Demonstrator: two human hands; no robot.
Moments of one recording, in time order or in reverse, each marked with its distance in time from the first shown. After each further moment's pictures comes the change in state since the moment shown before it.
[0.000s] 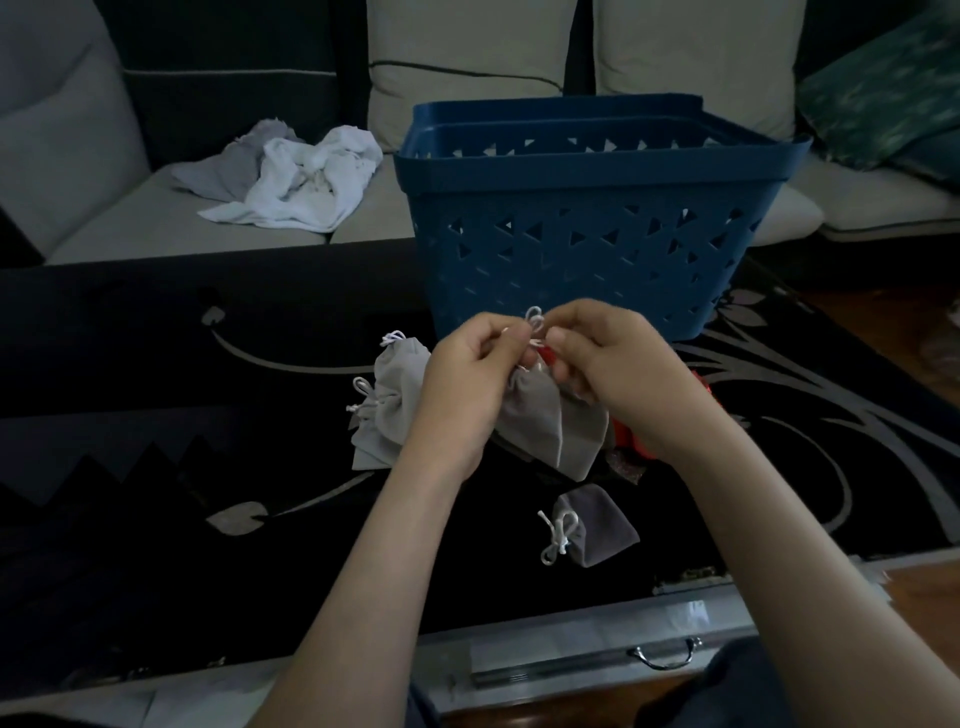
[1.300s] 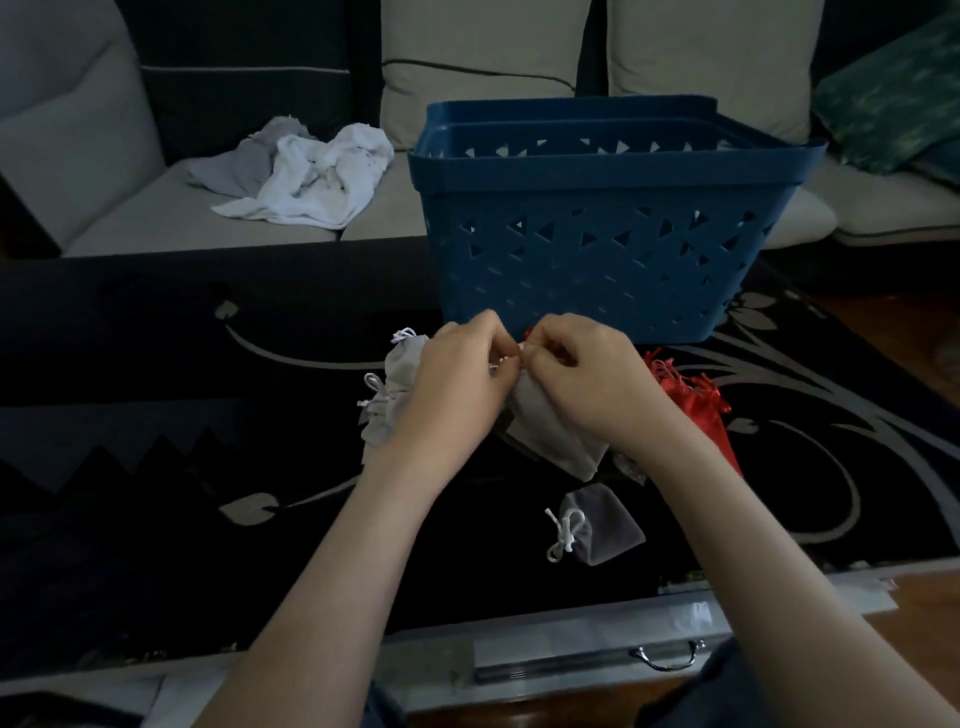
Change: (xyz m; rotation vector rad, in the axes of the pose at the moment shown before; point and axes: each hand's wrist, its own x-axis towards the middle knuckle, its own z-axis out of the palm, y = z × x) left_hand -0.003 0.019 -0.019 0.939 -0.002 0.306; right_hand 0.003 0.000 0.019 -0.363 0.035 -0.282
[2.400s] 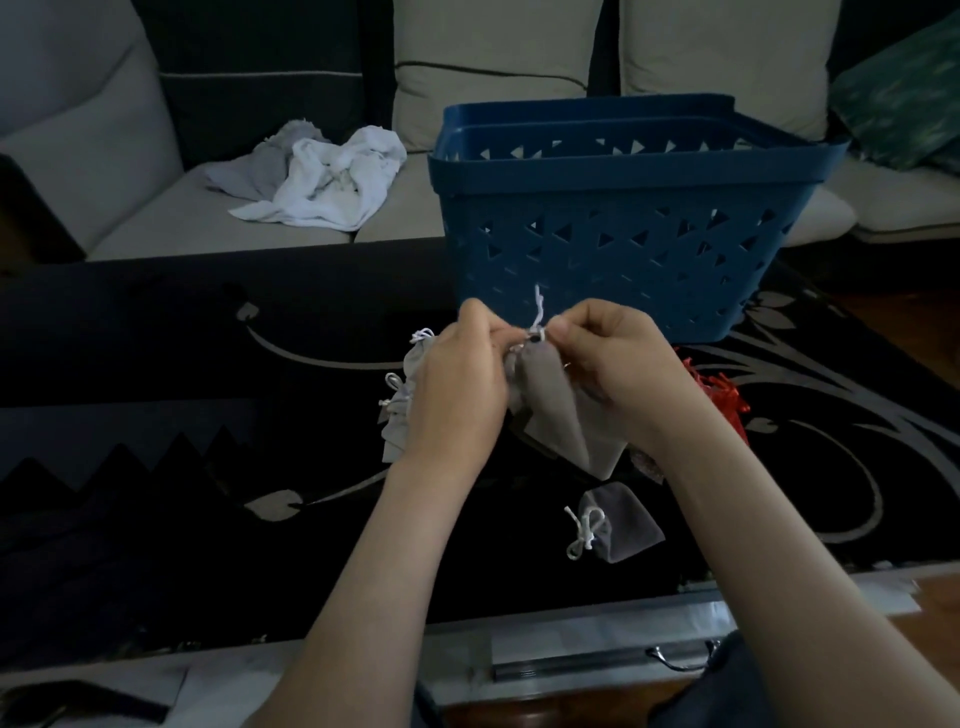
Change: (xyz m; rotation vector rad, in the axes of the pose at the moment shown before) left_hand -0.013 -0.006 -0.003 -0.107 0.186 -0.038; right_hand 0.002 -0.012 -0.006 0.803 -0.023 0.369
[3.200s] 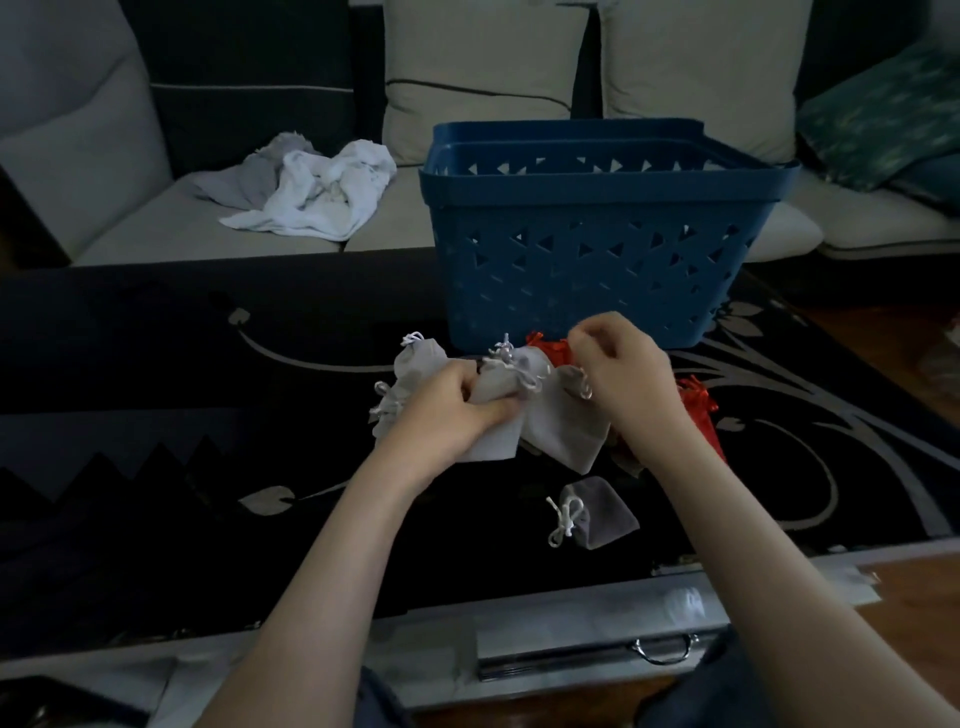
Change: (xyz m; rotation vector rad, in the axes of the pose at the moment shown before) left_hand -0.009 -0.017 -0.003 -0.256 -0.418 -0.387; right_hand 0.000 0.025 -0.019 -0.523 0.308 -0.106
